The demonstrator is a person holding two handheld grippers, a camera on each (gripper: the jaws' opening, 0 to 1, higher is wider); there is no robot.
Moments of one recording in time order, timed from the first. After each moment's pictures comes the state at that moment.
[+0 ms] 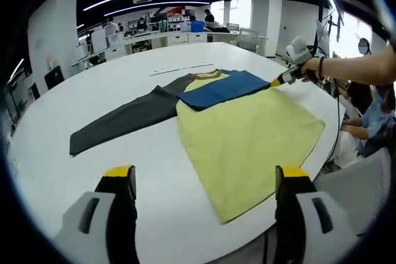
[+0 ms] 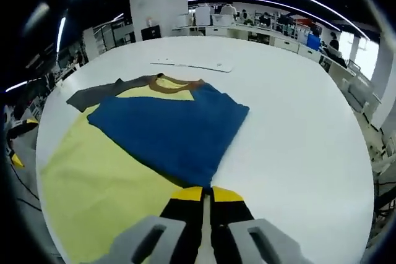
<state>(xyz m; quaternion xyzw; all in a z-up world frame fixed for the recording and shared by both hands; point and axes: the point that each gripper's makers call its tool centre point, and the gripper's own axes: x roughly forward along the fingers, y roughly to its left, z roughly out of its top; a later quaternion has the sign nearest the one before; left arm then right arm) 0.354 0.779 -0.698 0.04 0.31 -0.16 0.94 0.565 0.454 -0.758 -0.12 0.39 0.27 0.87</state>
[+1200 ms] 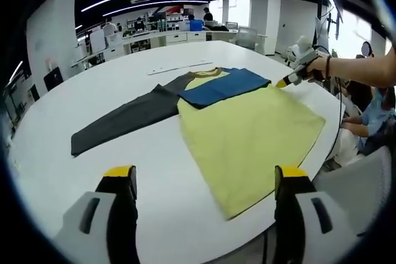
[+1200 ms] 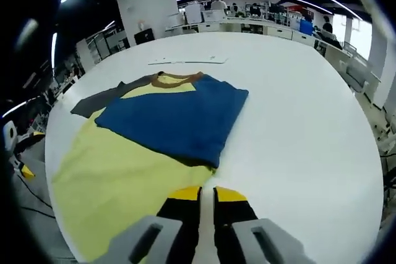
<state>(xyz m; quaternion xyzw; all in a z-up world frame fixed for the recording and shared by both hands) 0.352 0.777 -0.699 0.05 0.32 -0.16 0.93 0.550 0.440 -0.766 -0.05 0.42 0.26 0.87</state>
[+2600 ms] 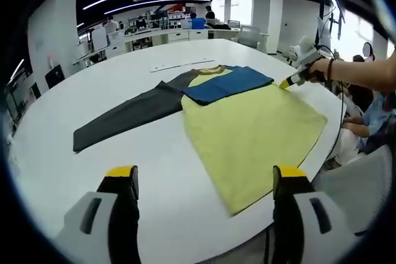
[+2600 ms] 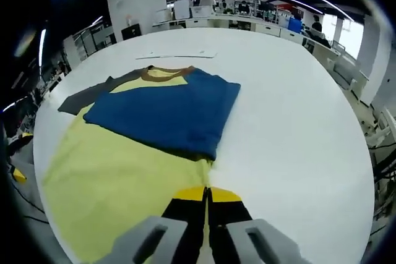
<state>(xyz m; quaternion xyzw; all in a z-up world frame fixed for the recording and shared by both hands) 0.350 0.781 -0.702 0.05 0.32 -0.15 0.93 0.546 0.428 -0.772 -0.07 0.43 0.21 0.87</state>
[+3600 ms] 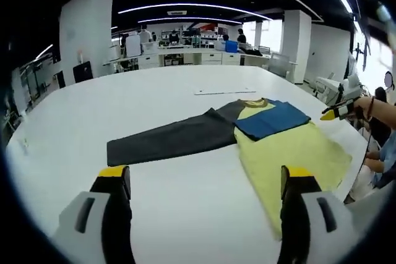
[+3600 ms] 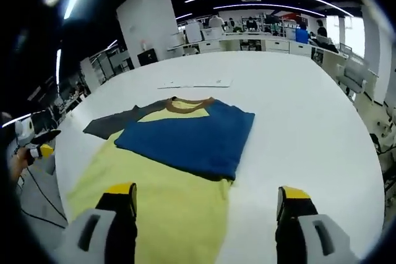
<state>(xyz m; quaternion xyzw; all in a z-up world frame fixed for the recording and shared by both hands) 0.404 0.874 -0.663 -0.01 0.25 -0.05 0.97 0.532 0.448 -0.716 -0.01 0.36 0.28 0.89</state>
